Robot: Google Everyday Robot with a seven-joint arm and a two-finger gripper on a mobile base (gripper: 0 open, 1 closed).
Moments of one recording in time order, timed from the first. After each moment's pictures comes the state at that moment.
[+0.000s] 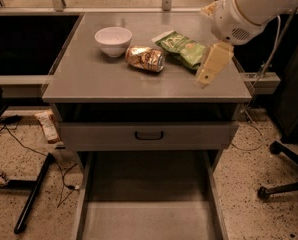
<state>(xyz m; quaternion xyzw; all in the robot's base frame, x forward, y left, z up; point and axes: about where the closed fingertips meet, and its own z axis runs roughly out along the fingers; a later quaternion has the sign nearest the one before) 0.586 -0.119 0.975 -0.65 0.69 -0.03 0.32</state>
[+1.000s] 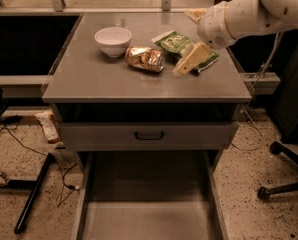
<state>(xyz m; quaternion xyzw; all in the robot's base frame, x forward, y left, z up) 0.674 -0.092 0.946 -0.61 0.64 0.08 0.46</state>
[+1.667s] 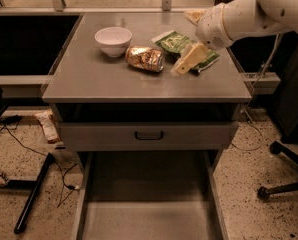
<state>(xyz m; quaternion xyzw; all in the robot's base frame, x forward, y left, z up) 0.678 -0.088 0.942 -0.61 0.64 0.10 0.46</state>
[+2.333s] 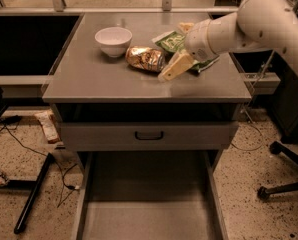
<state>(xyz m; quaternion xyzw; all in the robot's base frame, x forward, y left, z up) 0.700 -0.068 0.908 -0.57 0.66 0.11 0.48</state>
